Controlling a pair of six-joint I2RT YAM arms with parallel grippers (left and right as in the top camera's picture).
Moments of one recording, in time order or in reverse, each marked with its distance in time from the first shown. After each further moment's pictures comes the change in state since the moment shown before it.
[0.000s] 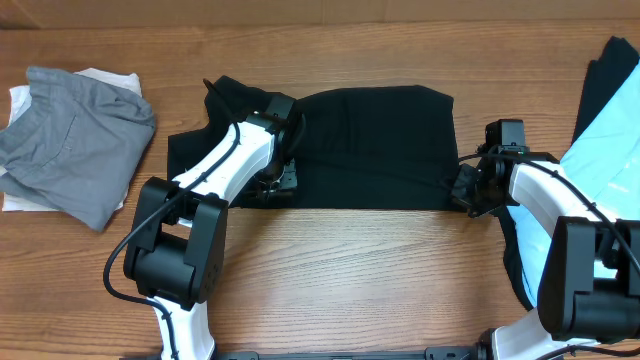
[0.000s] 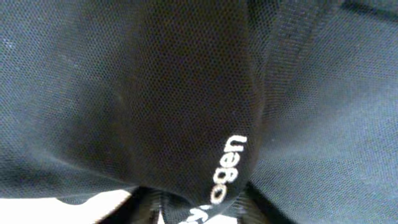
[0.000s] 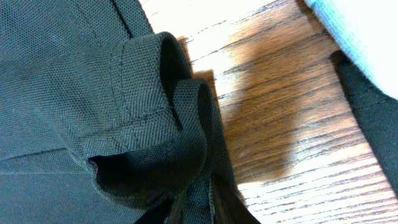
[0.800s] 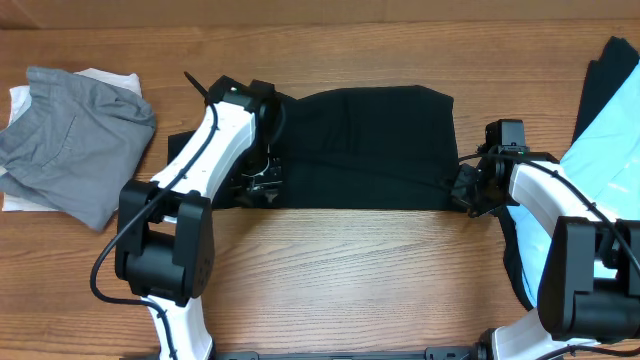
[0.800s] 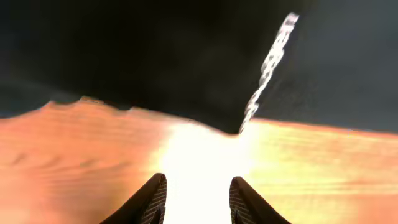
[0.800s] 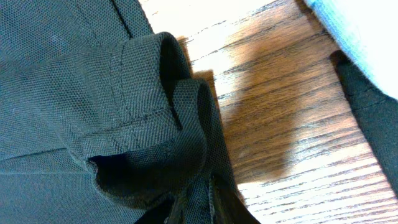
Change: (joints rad) left arm 0.080 0.001 0.154 -0.347 0.134 0.095; right arm 0.000 0.000 0.000 0.000 0.000 0.000
